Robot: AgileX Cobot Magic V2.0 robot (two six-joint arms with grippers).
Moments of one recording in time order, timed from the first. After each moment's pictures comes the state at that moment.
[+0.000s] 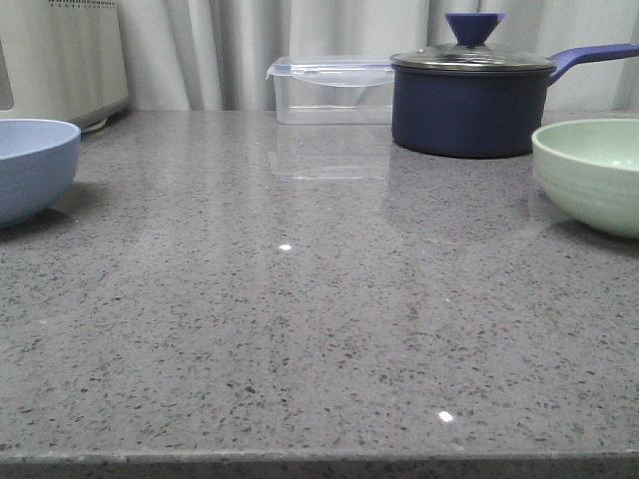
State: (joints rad) left arm 0.01 0.44 -0.49 -0.11 0.38 0.03; right arm 0.03 1.33 -0.99 -0.01 0.77 0.21
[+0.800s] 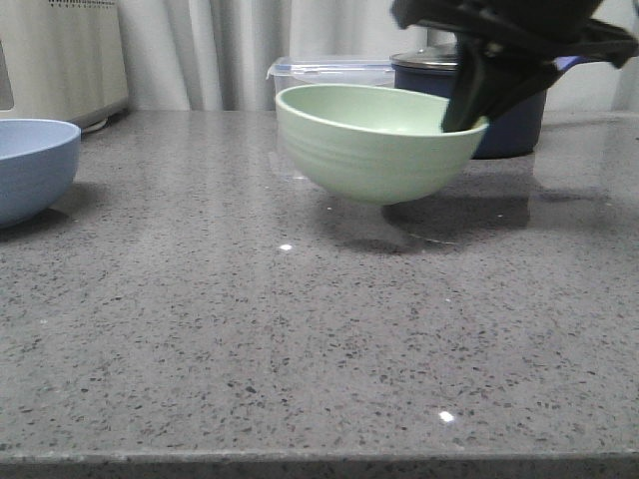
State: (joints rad) left arm 0.01 0.44 -0.49 -0.11 0.38 0.03; right arm 0.43 1.57 -1.25 0.15 0.73 0.14
